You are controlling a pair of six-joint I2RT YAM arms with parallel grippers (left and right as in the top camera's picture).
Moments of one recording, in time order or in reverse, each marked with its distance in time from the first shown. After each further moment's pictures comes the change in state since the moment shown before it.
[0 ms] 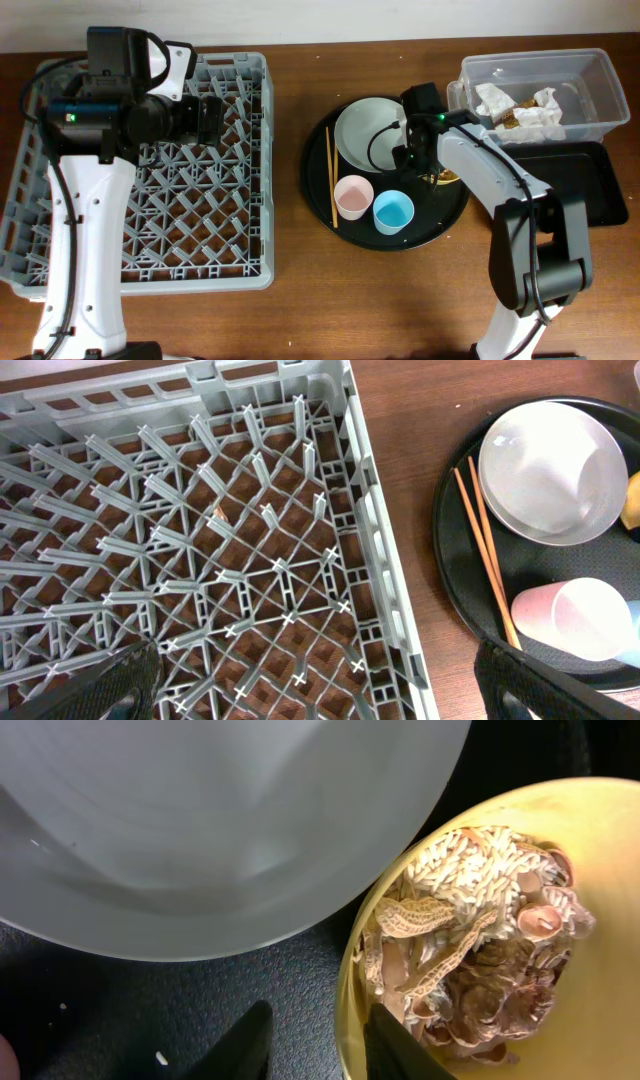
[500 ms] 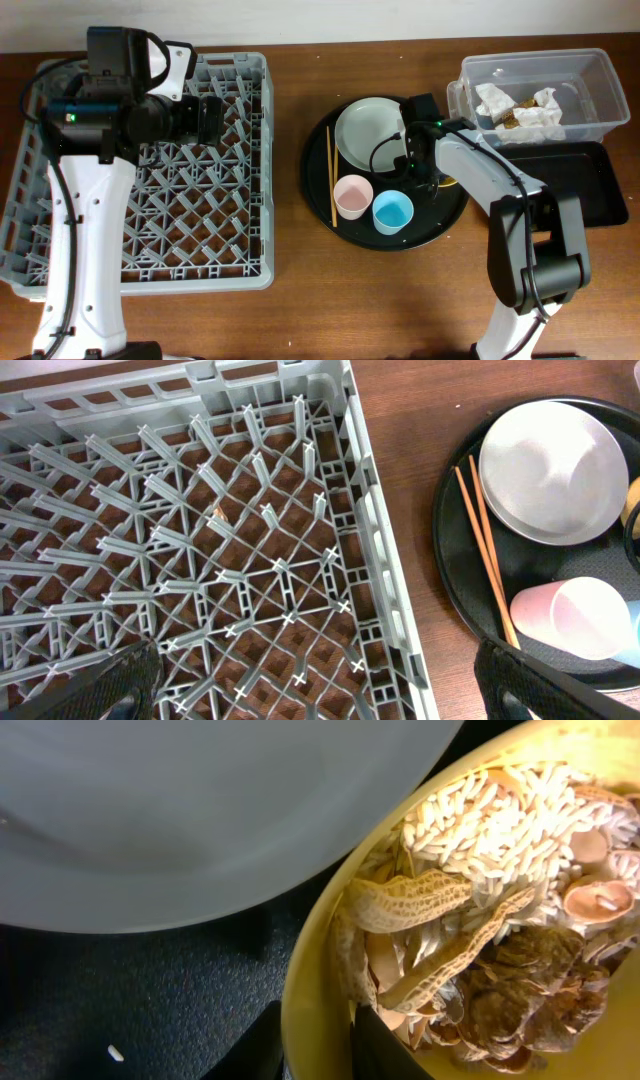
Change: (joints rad) left arm 0.000 0.000 0.000 0.000 0.000 0.000; right arm 0.000 0.013 -0.056 0.009 0.030 0.001
